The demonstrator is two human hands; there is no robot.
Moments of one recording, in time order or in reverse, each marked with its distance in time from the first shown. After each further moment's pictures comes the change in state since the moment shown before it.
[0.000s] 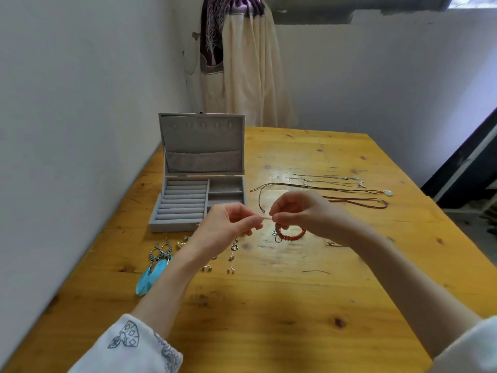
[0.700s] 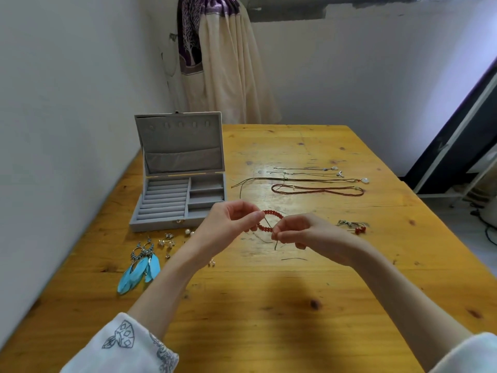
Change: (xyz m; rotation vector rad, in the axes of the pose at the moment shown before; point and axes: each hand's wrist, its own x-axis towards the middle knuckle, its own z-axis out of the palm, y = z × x) left_hand -0.008 0.020 0.037 -0.056 -0.067 0.012; right_hand -0.045 0.048 -0.009 0.144 -0.106 0.150
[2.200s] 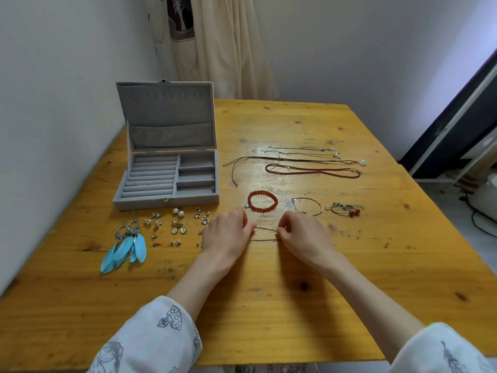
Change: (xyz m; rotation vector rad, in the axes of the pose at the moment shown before) left_hand 0.016 -0.063 0.048 0.902 0.263 -0.030; right_hand 0.023 0.057 0.027 -0.721 0.533 0.101
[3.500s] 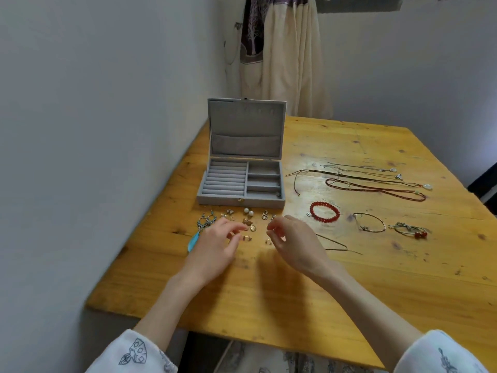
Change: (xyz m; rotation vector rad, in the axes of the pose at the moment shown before) left_hand -0.065 -0.118 -0.071 -0.259 0.060 0.051; right_hand -0.019 -0.115 0.032 0.120 -0.023 -0.370
